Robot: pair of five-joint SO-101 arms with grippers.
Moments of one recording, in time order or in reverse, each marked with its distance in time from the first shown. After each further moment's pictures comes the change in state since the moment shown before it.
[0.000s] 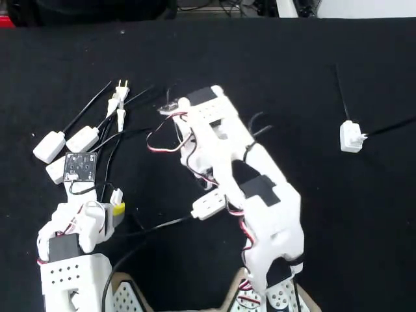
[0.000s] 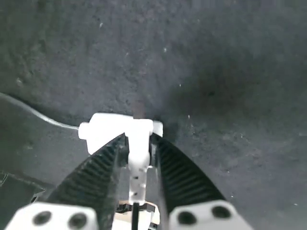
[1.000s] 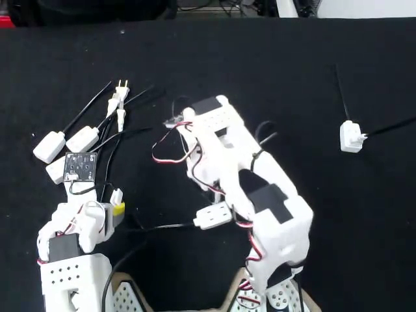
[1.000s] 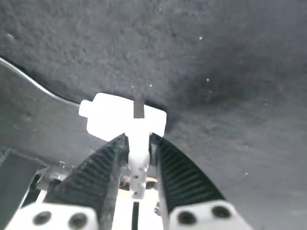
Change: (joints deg) left arm 0.0 0.0 0.0 0.0 0.0; right arm 0.0 -10.2 12.1 0.7 0.0
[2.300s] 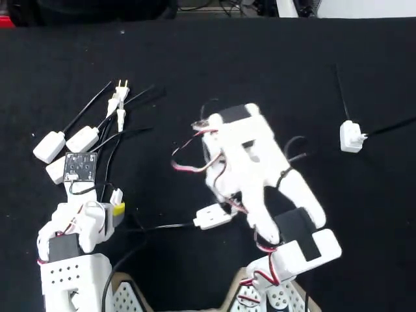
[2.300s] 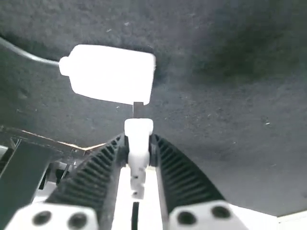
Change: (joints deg) left arm 0.0 0.0 0.0 0.0 0.0; right arm 3.9 -15.5 16.5 1.7 -7.3
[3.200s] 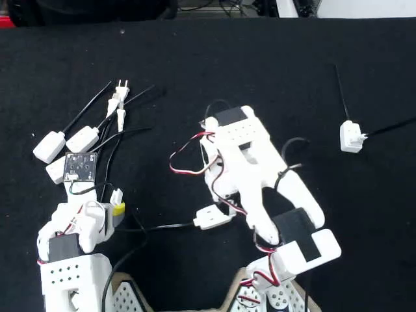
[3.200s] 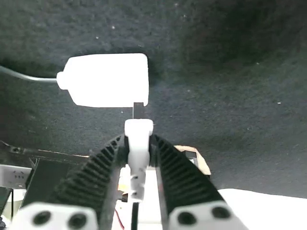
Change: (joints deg) left arm 0.0 0.0 0.0 0.0 0.0; right arm -0.1 0.0 0.2 0.0 -10.8
